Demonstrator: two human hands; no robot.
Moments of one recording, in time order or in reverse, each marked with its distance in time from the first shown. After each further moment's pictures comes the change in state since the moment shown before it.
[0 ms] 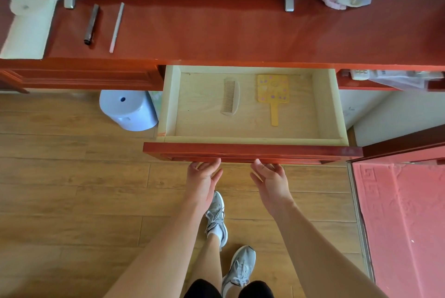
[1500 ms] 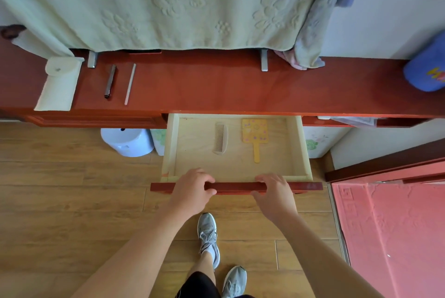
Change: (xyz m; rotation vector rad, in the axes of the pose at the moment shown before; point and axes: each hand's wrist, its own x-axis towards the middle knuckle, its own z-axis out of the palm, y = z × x) left_hand -0.069 0.109 0.066 1.843 -0.241 0.616; right_hand -0.091 -0.118 0.036 -1.553 0.065 -0.546
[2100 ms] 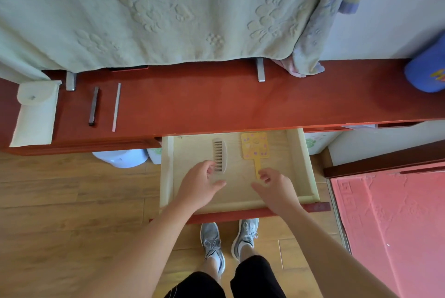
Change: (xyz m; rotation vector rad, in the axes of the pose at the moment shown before) left_hand 0.084 0.004 -0.023 -0.257 -0.097 -0.135; right_hand 0.074 -0.016 -0.014 0.162 -0.083 0.210
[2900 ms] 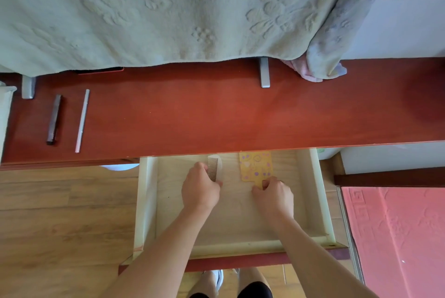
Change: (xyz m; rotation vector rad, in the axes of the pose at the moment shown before) left_hand 0.096 0.014 0.049 0.056 0.208 -0.387; right_hand 0.090 0.011 0.027 -0.077 0.101 0.223
